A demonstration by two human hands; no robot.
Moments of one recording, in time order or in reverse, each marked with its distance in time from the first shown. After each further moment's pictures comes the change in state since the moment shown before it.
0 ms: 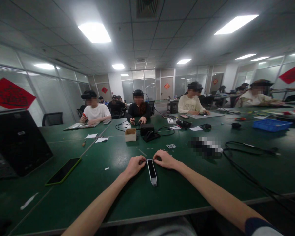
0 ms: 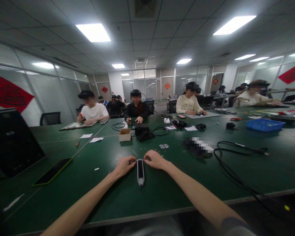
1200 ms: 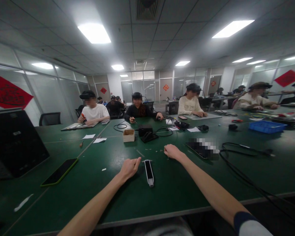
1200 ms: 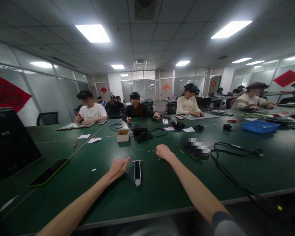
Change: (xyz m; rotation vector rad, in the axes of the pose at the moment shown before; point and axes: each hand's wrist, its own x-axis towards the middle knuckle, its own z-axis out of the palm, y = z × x) left_hand -0.009 0.003 -0.006 0.257 0.073 -0.037; right_hand 0.010 0.061 -0.031 -0.369 -0.146 0.442
